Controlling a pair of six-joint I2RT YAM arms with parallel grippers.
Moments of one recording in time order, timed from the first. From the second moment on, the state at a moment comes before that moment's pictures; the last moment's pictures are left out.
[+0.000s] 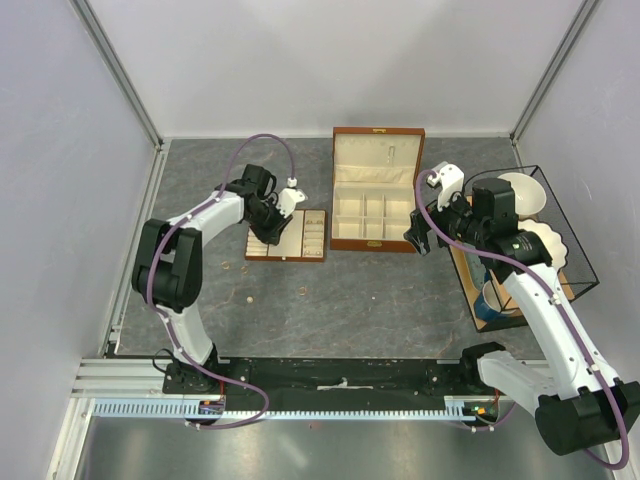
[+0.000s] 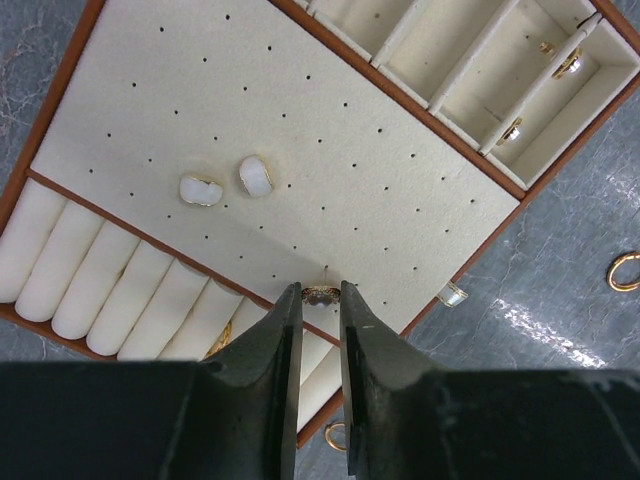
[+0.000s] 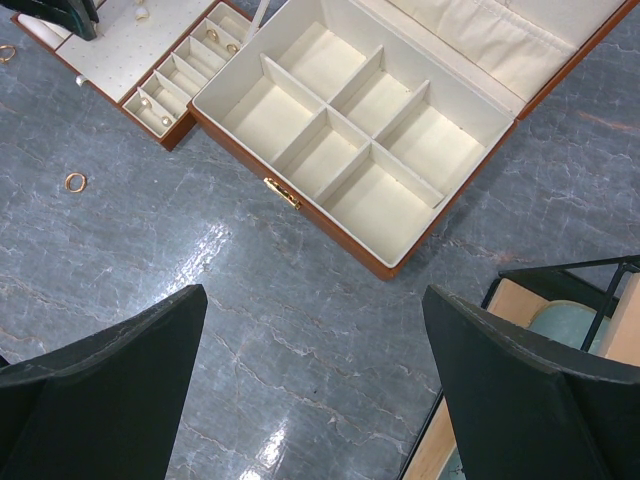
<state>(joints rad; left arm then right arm) -0.30 1.83 1.26 -0.63 0.32 0.62 0.23 1.00 1.02 -0.58 -0.37 -0.21</state>
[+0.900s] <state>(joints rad) -0.35 1.90 1.37 -0.73 0.21 0.64 0.22 1.00 1.02 -0.58 -0.37 -0.21</state>
